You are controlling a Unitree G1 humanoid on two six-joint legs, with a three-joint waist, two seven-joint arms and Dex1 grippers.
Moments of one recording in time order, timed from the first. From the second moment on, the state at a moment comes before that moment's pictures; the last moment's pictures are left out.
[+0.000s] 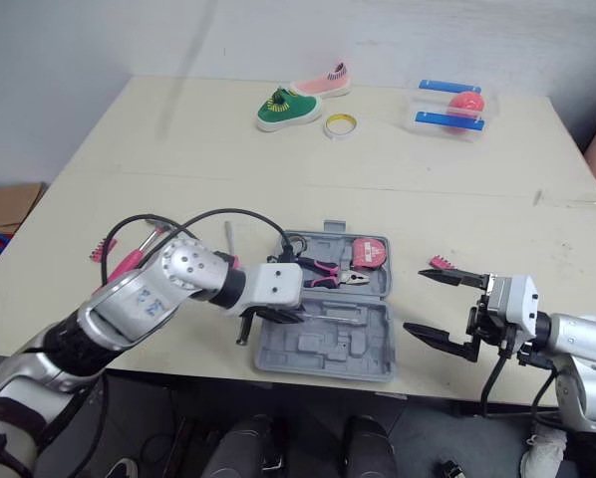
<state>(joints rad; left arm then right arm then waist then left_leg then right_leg) -0.83 0.67 -0.63 -0.32 -0.12 0.77 -0.97 -0.02 -0.76 -0.28 -0.08 0.55 -0.09 1.31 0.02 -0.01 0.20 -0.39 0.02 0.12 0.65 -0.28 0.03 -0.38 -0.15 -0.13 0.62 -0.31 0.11</state>
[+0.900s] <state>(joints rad) -0.85 0.60 -0.66 -0.23 0.03 0.76 -1.04 0.03 -0.76 -0.28 -0.16 0.56 -0.05 1.26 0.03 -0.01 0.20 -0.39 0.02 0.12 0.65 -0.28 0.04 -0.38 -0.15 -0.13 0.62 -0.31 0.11</state>
